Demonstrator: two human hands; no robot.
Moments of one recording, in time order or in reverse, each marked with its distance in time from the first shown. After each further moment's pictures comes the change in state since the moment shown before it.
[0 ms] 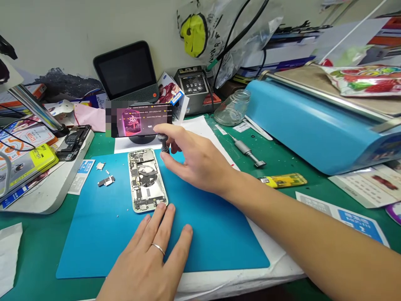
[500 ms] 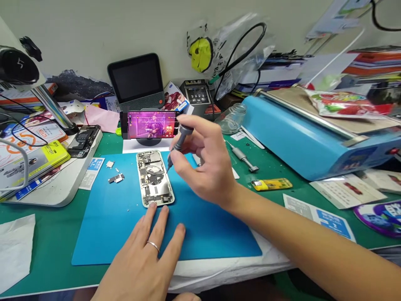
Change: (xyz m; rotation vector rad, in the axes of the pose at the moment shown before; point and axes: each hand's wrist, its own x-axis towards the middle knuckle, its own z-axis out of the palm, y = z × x) left_hand -0.015 -0.009 -0.021 -0.044 -0.143 -0.039; right_hand 0.007 -0.041 0.004 0.437 0.249 0.108
